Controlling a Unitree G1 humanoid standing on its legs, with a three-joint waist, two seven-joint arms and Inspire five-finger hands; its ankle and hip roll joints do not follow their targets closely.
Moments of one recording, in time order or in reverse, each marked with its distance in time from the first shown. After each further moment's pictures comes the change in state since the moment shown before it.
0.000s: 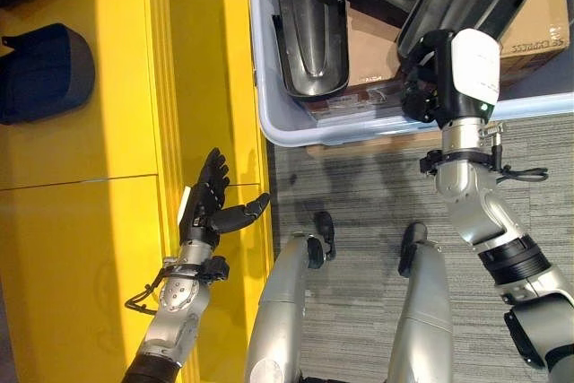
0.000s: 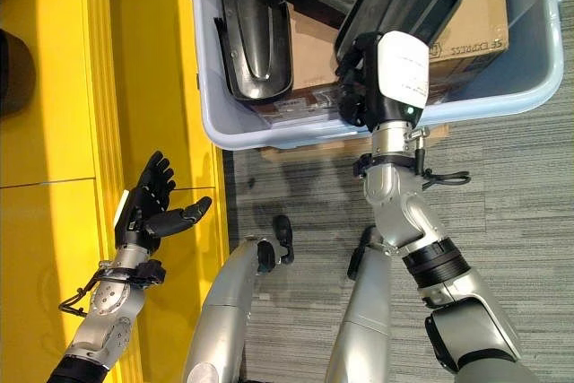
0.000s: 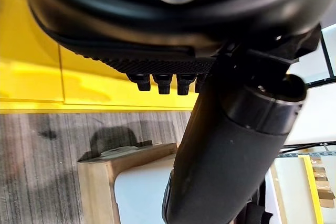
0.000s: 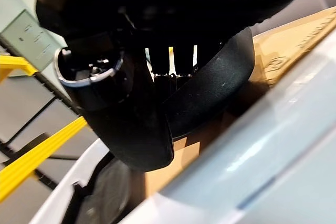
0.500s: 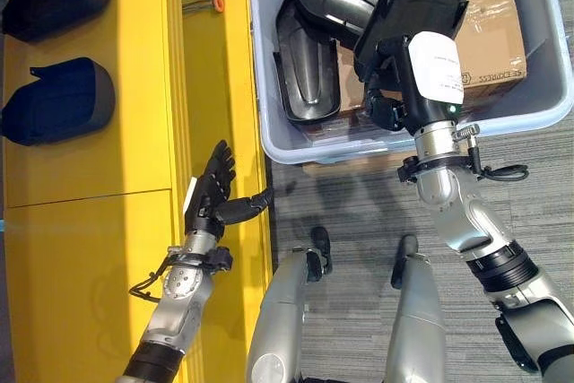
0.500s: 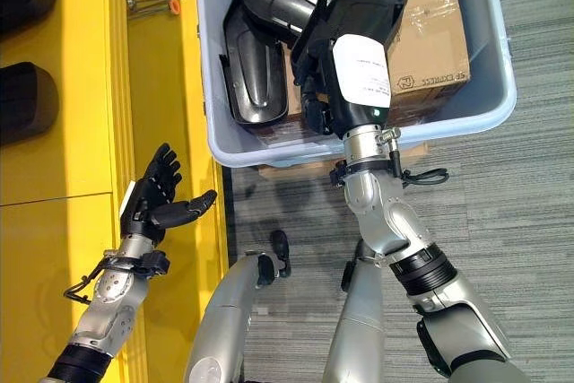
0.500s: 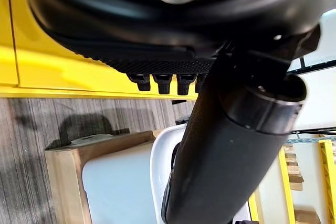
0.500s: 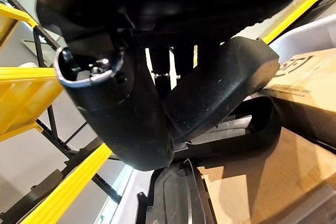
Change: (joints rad) left arm -0.065 -0.004 0.002 0.012 0.000 0.048 -0.028; right arm 0.008 0.026 0.029 -0.070 -0.066 -0.036 0.062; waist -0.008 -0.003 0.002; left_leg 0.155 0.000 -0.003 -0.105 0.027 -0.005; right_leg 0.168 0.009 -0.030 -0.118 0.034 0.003
